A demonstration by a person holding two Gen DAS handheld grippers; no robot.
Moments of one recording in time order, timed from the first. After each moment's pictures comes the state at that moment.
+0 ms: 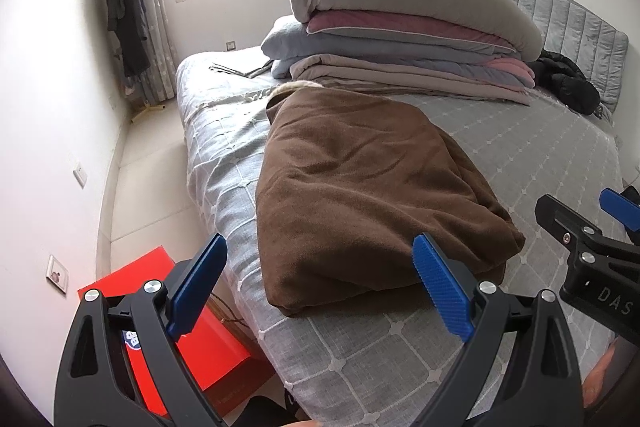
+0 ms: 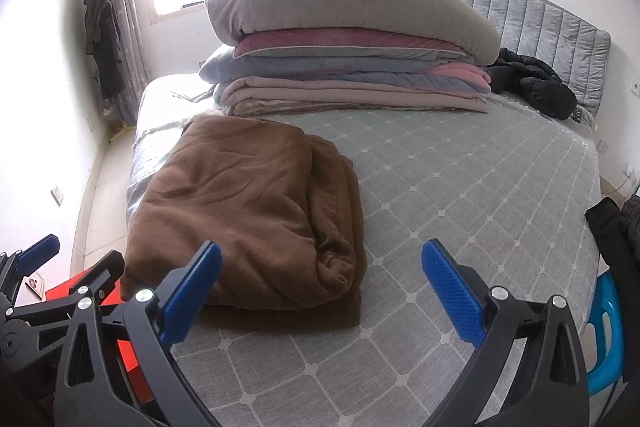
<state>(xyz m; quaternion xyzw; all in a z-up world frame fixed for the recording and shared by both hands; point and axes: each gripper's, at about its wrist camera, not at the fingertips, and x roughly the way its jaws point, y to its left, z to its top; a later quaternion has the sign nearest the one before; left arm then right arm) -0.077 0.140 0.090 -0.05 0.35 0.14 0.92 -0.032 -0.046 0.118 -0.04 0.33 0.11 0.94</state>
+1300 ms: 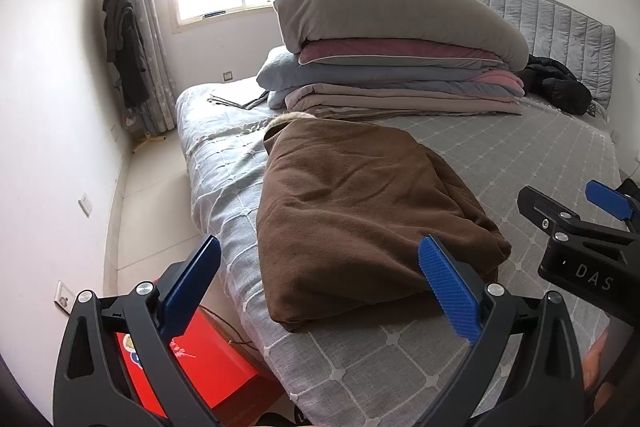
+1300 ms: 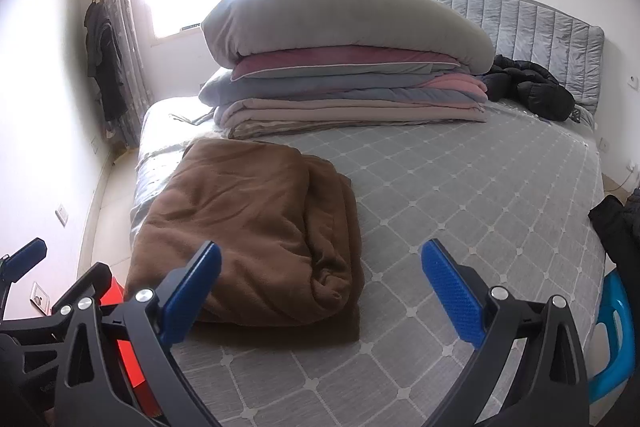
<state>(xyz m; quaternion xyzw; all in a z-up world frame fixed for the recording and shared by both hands) -0.088 0.124 0.106 -0.01 0.31 0.14 0.94 -0.033 -0.057 0.123 -0.01 0.31 0.12 0.95</state>
